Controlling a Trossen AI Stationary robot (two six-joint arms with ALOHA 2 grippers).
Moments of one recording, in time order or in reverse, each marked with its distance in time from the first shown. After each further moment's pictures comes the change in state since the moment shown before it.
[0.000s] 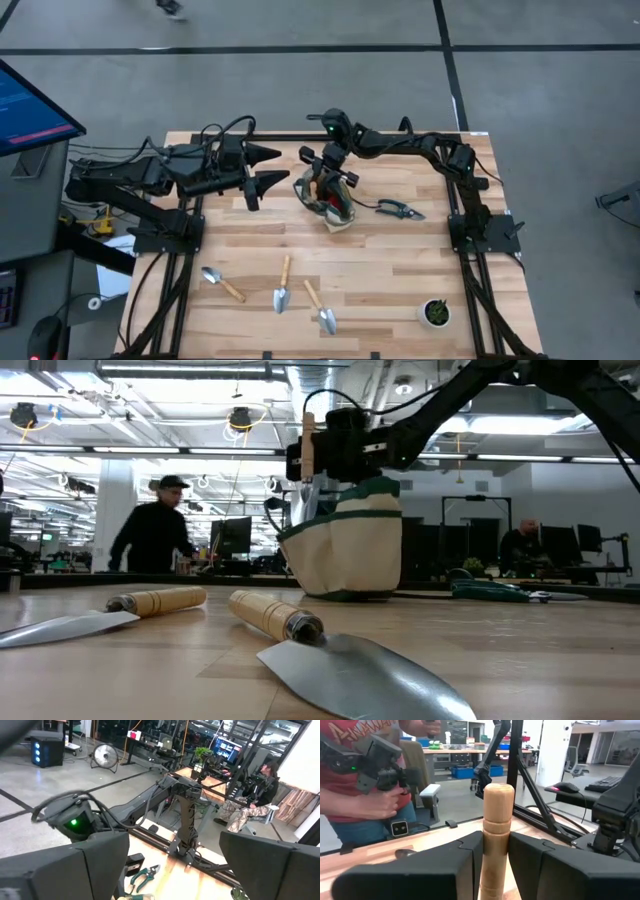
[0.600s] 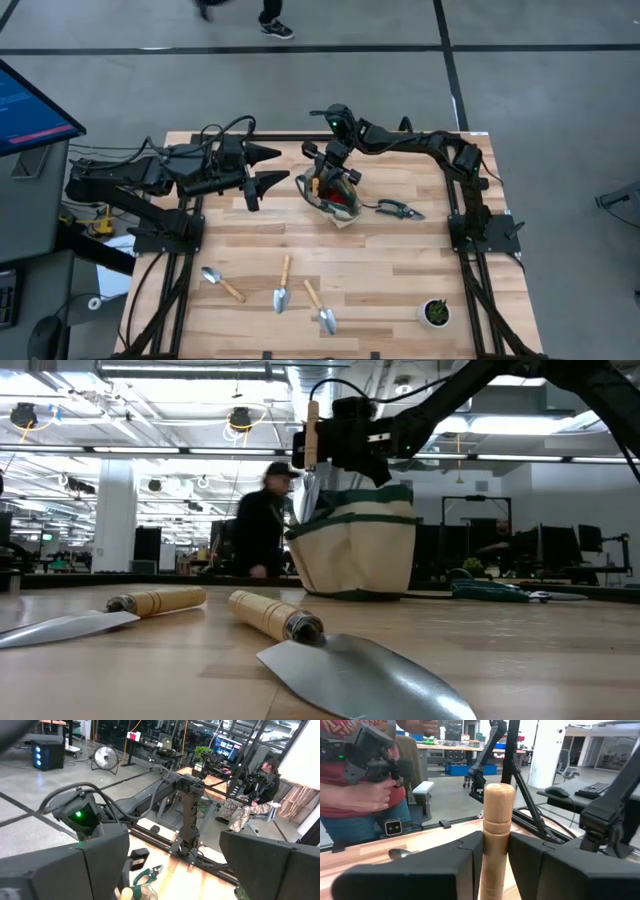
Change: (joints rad) left arm 0.000 0.000 0.000 0.001 0.000 0.028; right arm -0.015 -0.058 -0.001 -0.050 0.022 -0.046
